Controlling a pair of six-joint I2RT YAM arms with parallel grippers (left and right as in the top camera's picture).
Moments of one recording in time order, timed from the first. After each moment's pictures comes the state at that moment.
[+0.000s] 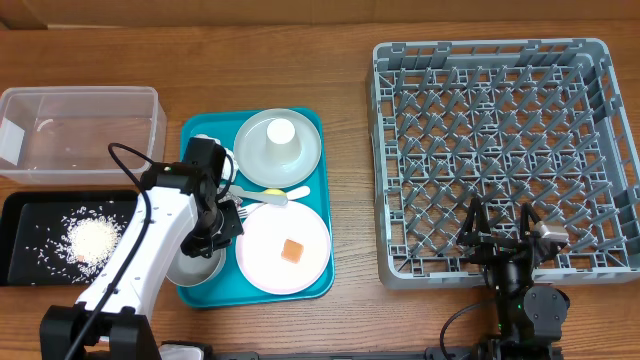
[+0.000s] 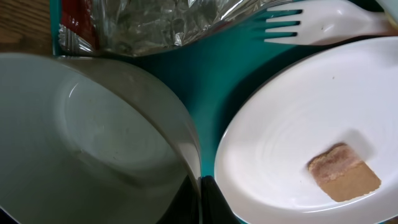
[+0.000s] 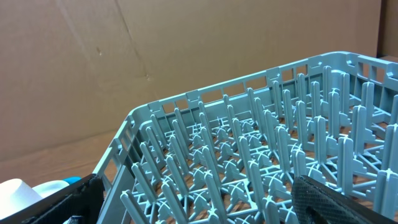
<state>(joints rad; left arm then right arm) -0.13 1.49 0.99 -1.12 0.02 -0.50 -0.06 0.01 0.02 -0.03 -0.04 0.28</state>
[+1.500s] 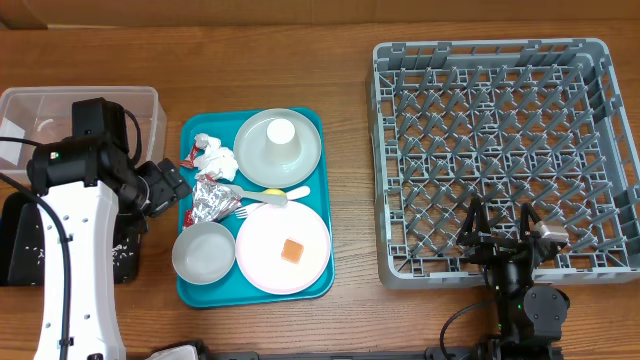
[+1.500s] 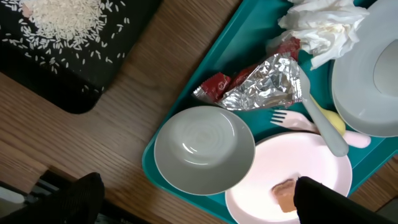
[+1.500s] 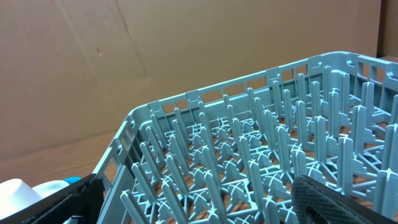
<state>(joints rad) 0.19 1.42 1.37 -1.39 -0.01 -0.50 -0.06 0.01 0.02 -0.03 -0.04 0.28</state>
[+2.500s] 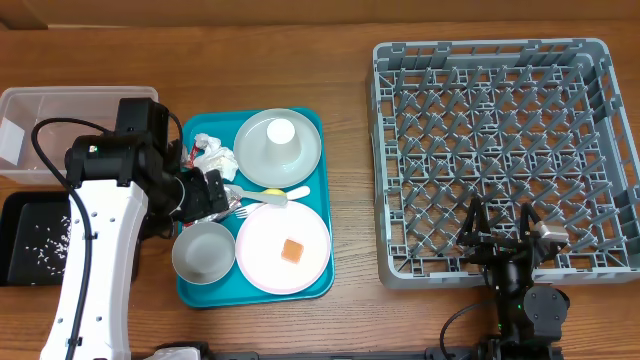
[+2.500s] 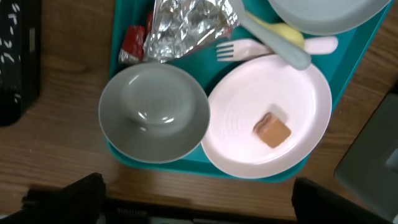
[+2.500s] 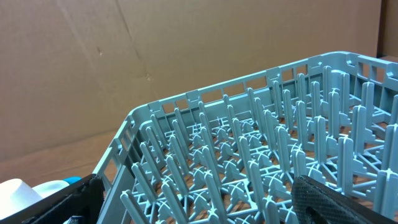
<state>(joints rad) 0.02 1.42 1.37 -1.45 0.12 -0.32 -0.06 0.01 0.02 -0.03 -0.04 0.28</state>
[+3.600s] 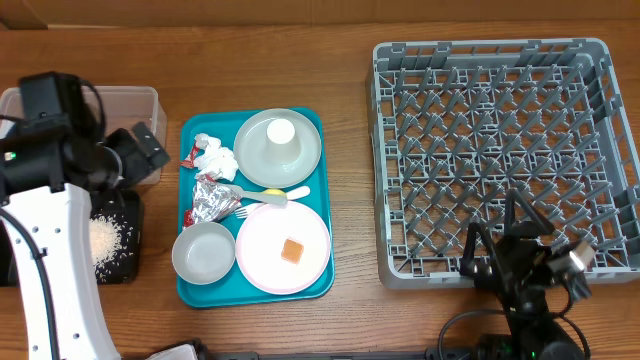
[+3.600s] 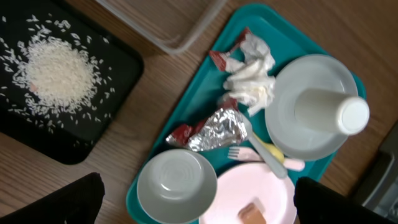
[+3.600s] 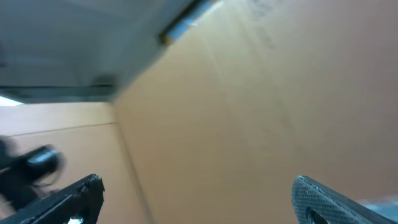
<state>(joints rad) 0.26 1.42 1.58 -1.36 0.05 -0.42 -0.06 0.01 0.02 0.59 -0.40 0.74</state>
